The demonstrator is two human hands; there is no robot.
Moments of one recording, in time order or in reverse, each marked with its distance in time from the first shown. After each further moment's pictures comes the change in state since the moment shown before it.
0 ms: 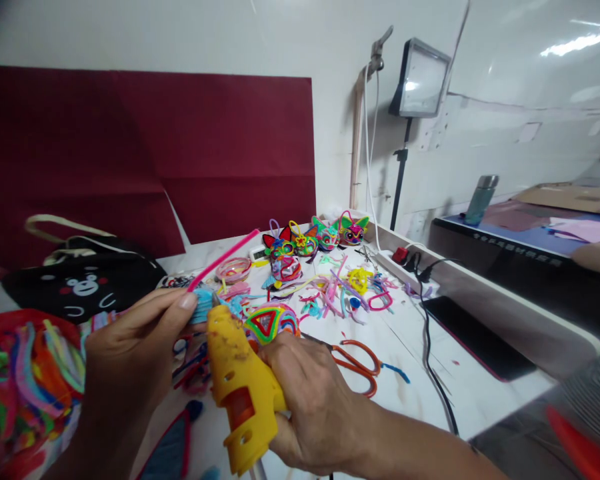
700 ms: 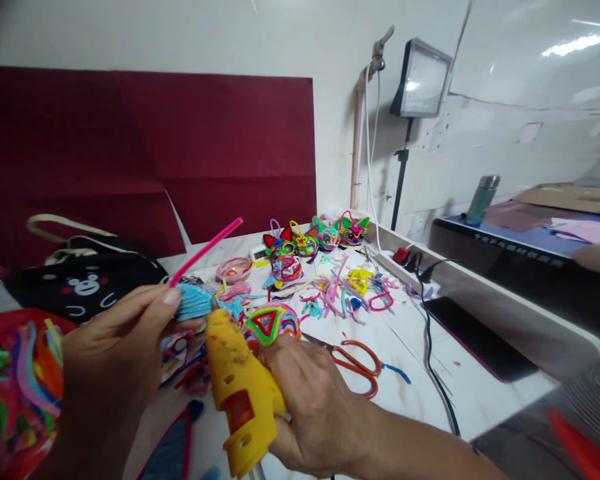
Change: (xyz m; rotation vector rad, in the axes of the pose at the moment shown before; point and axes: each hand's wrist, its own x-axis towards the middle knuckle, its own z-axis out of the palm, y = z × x) left_hand 0.003 0.011 0.001 -0.167 0.148 -0.150; right_hand 0.000 -0.001 -0.001 -0.037 0.008 -0.032
